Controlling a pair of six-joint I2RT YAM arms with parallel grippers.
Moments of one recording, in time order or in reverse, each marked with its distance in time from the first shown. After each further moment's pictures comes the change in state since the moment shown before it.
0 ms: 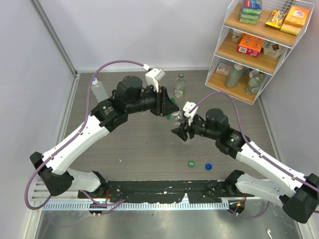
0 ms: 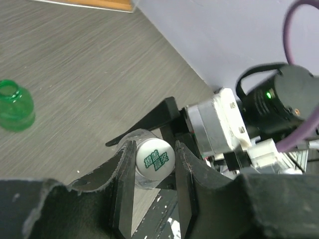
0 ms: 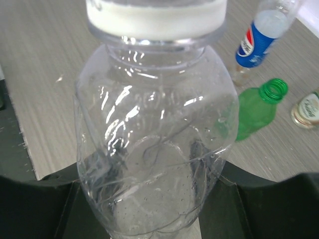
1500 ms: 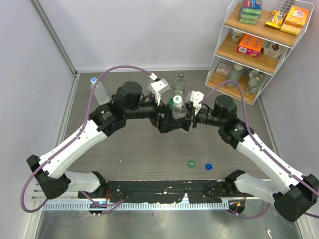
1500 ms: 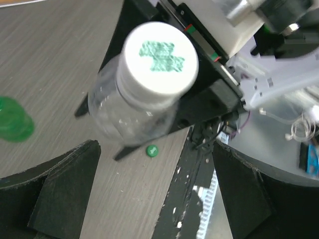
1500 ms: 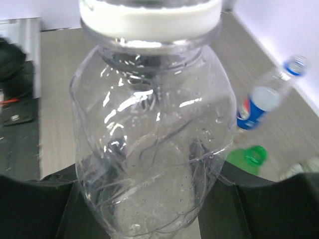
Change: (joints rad) left arm -0.013 -0.043 -0.060 -0.026 0.241 0.328; right arm -0.196 0.063 0.132 0.059 -0.473 -0.071
